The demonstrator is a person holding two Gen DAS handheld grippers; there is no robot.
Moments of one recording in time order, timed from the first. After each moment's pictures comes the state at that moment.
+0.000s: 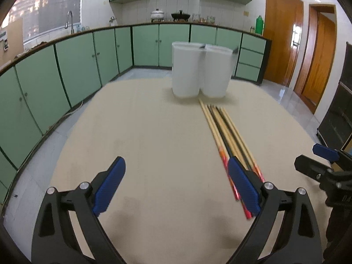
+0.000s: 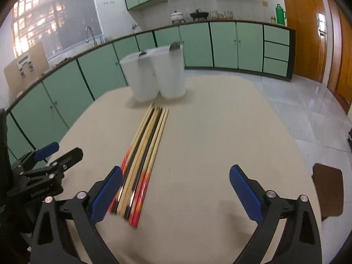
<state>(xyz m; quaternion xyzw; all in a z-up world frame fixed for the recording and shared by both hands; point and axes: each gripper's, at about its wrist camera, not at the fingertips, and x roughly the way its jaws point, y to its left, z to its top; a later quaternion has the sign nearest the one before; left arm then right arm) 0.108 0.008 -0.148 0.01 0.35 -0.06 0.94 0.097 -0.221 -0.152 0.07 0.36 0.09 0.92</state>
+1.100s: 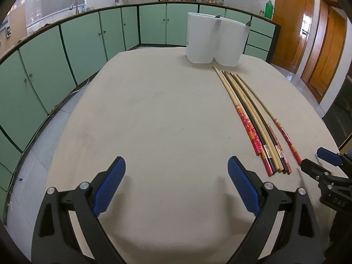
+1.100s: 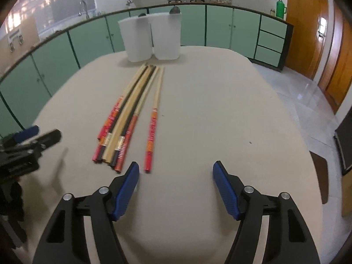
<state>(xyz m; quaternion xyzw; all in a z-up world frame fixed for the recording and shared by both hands) 0.090 0.026 -0.170 0.00 0.41 -0.04 0.91 0.069 -0.205 -0.180 0.02 0.42 0.06 0.91</state>
